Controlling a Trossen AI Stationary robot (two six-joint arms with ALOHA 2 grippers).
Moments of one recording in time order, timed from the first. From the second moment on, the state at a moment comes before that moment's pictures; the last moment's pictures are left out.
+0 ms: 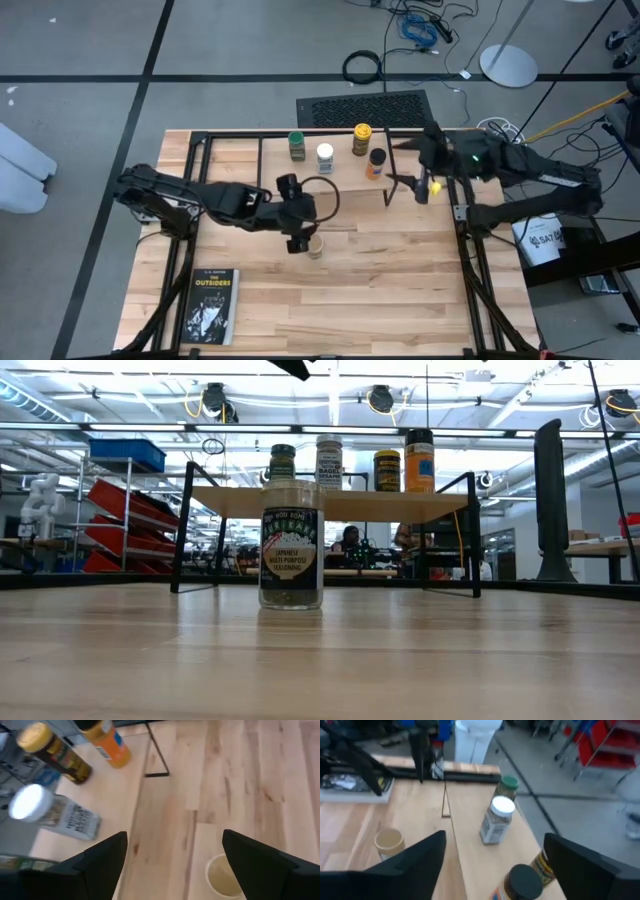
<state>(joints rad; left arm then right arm) -0.23 1.57 1.58 -0.83 -0.48 -0.11 -0.14 0.95 1.21 -0.65 0.14 -0.15</state>
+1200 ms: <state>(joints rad) -0.23 1.57 1.58 -0.90 -0.48 -0.15 -0.46 1.52 1.62 -1.21 -0.11 -0.30</state>
